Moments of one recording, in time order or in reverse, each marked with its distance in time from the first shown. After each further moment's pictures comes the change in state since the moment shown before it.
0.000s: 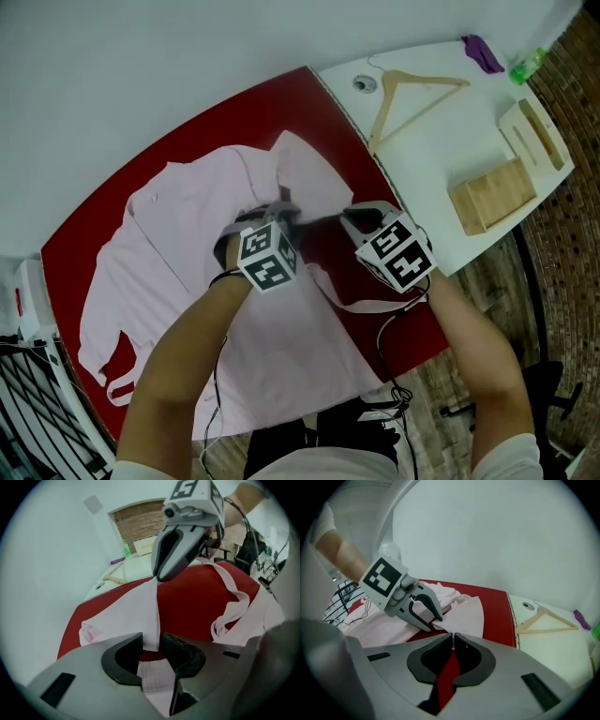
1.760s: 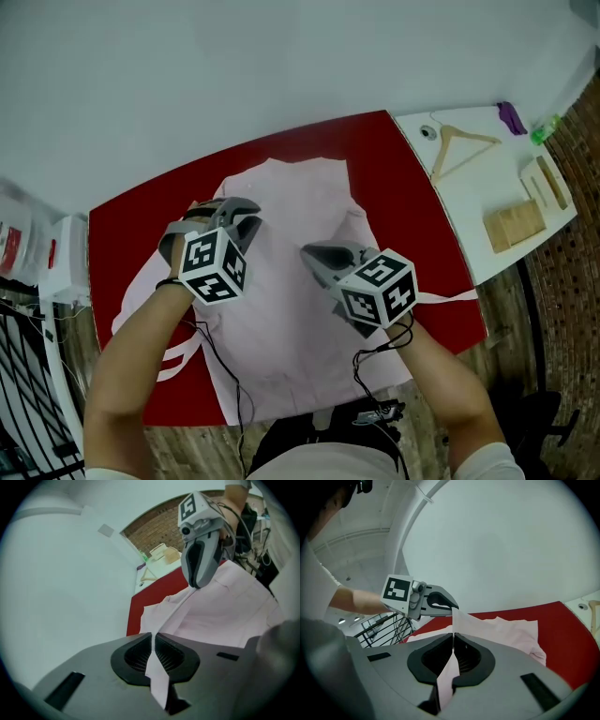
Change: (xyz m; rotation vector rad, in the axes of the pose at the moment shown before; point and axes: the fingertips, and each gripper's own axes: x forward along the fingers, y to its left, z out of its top) left arm -0.288 0.055 -0.141 0.127 0.078 0.343; right arm -0.003 0.249 0.182 0.233 -0.294 0.315
